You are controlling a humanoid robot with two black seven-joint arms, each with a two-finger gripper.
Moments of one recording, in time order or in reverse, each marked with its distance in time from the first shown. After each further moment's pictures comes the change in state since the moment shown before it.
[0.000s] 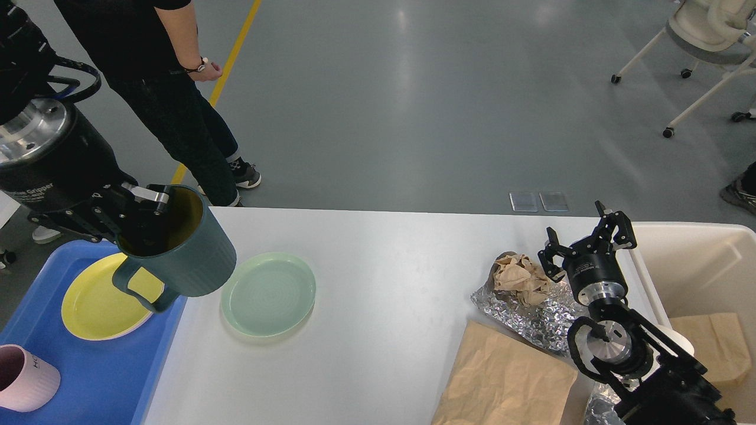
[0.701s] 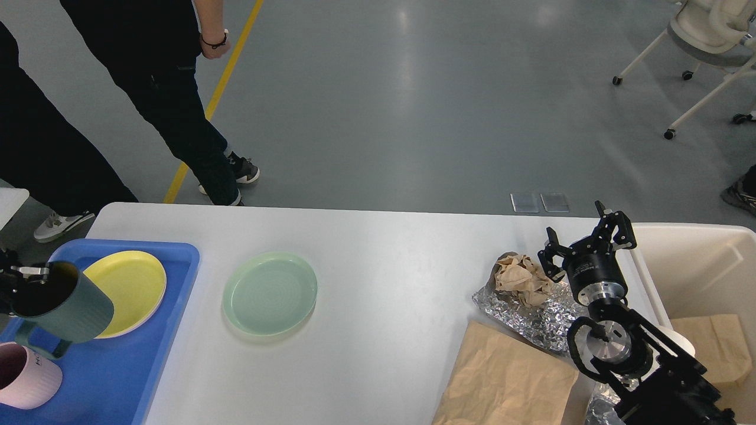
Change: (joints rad) left arm 1.000 0.504 -0.314 0.667 0.376 0.084 0.002; right arm 0.000 0.001 0.000 0.000 0.000 0.000 0.000
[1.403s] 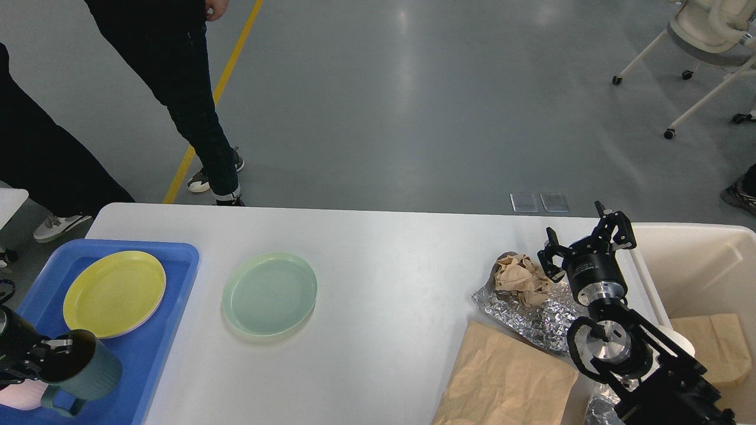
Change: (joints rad) left arm 0.450 -0.063 -0.226 0.208 0.018 0.141 0.007; right arm 0.000 0.000 0.000 0.000 0.000 0.000 0.000
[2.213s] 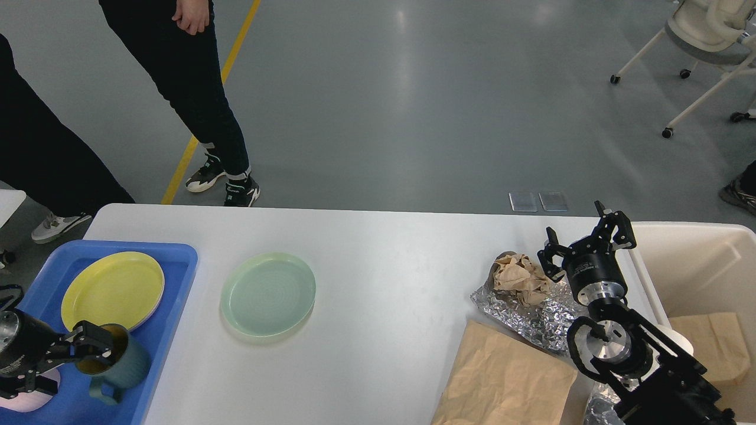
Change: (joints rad) left arm -0.052 0.036 0.023 -0.126 -0.159 0.024 -0.003; right arm 0.000 0.000 0.000 0.001 0.000 0.000 0.000
